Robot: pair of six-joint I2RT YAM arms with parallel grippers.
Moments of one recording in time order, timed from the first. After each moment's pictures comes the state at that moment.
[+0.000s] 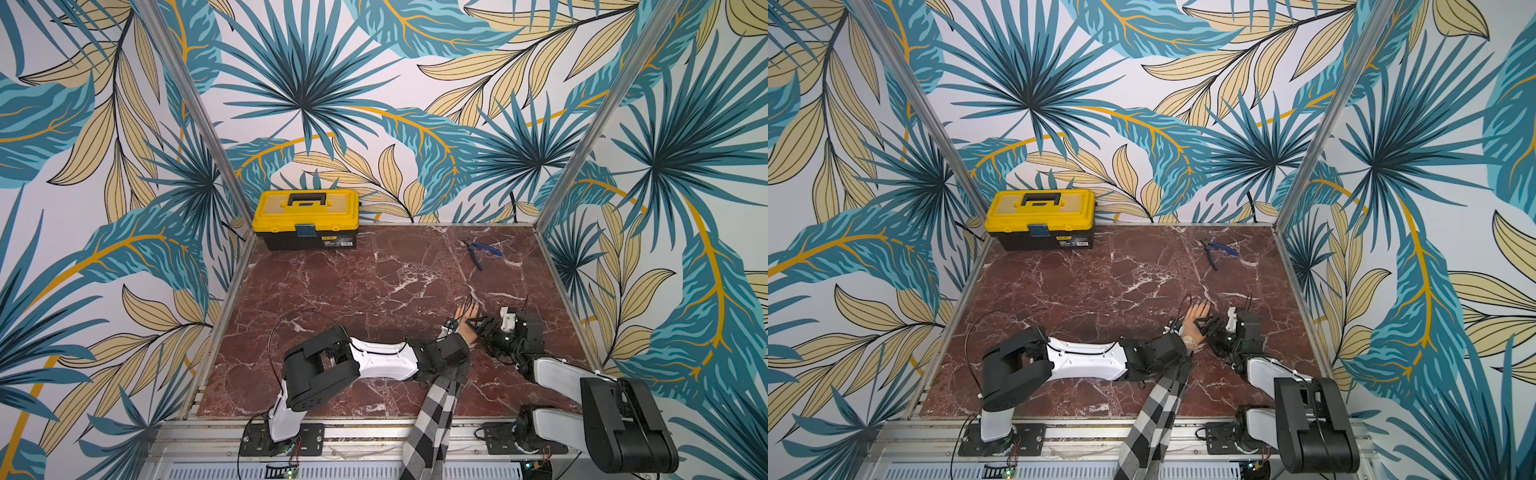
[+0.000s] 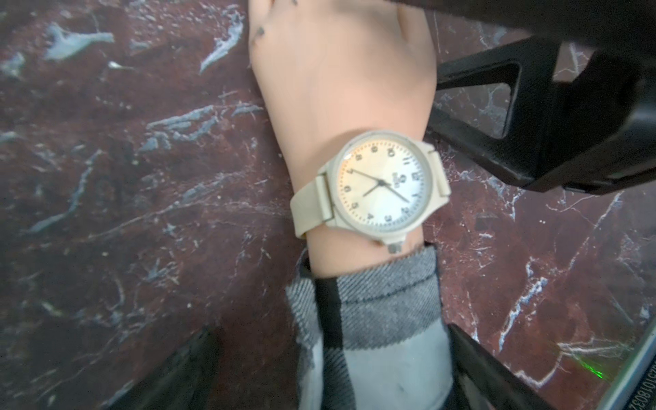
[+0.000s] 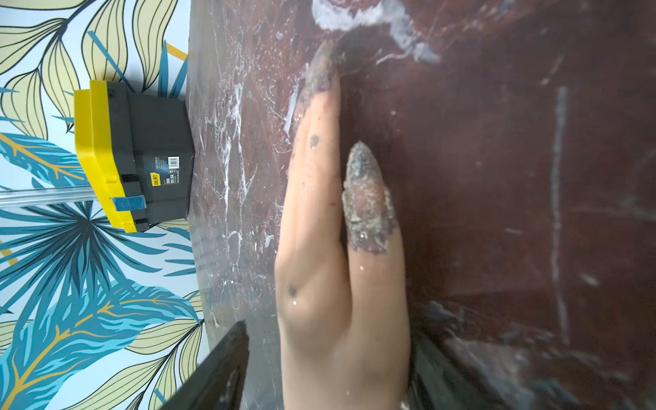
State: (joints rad) left arm -1.19 1.97 1.20 -0.17 -0.18 -0.73; right arm -0.04 1.25 0.23 0.35 -0.53 0.95
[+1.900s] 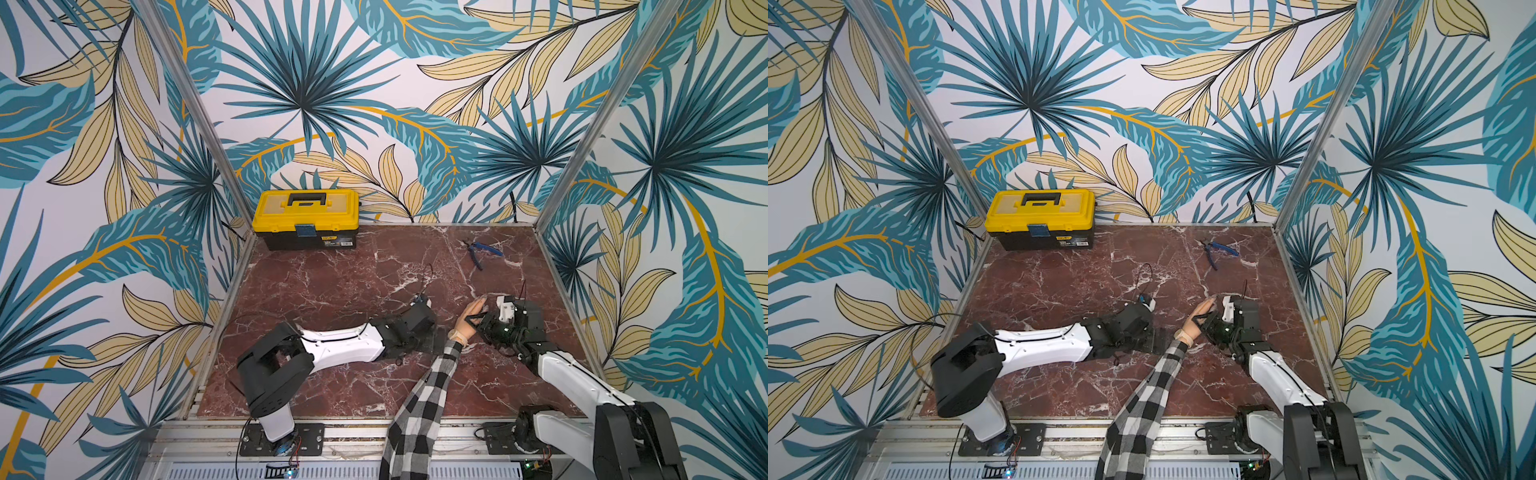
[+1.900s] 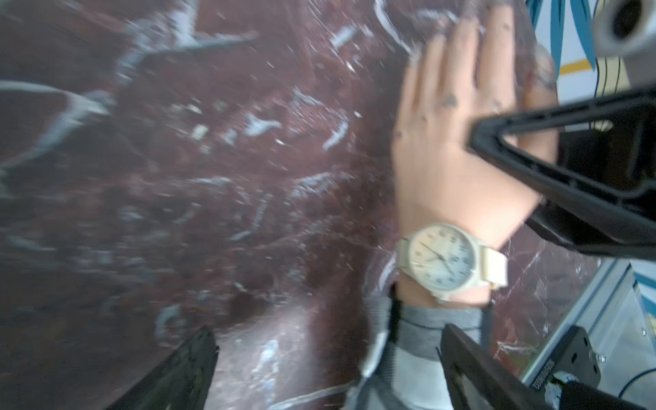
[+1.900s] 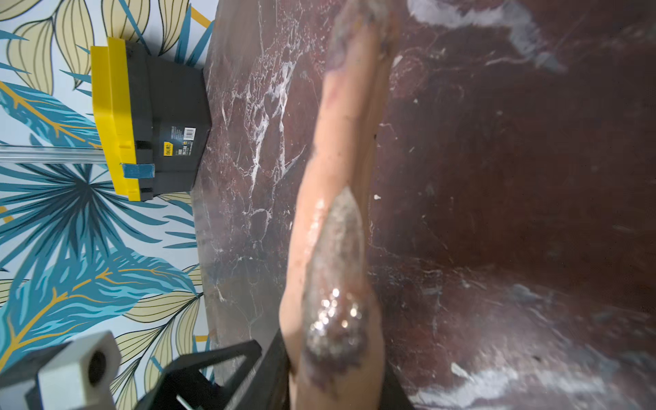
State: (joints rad) left arm -0.96 1.66 1.02 -0.18 -0.07 -0.76; right arm 0.03 1.10 0.44 -0.08 -0.49 0.85
